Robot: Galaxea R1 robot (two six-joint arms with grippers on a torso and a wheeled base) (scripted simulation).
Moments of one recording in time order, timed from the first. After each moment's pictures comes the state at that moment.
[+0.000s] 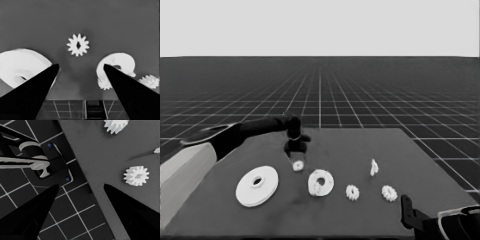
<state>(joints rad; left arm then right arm) -0.03 2.85 -1.81 0.12 1.49 -1.04 -0.35 1.76 -0.39 -0.70 -1.18 0.32</state>
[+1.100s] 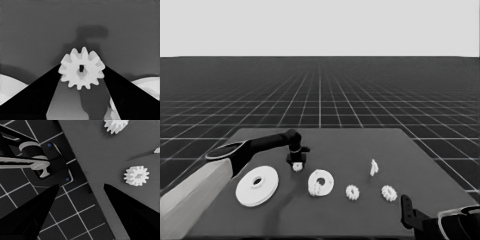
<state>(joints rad) 0.13 2.95 -2.11 0.23 1.36 -0.86 -0.35 1.76 -0.39 -0.70 -1.18 0.32</state>
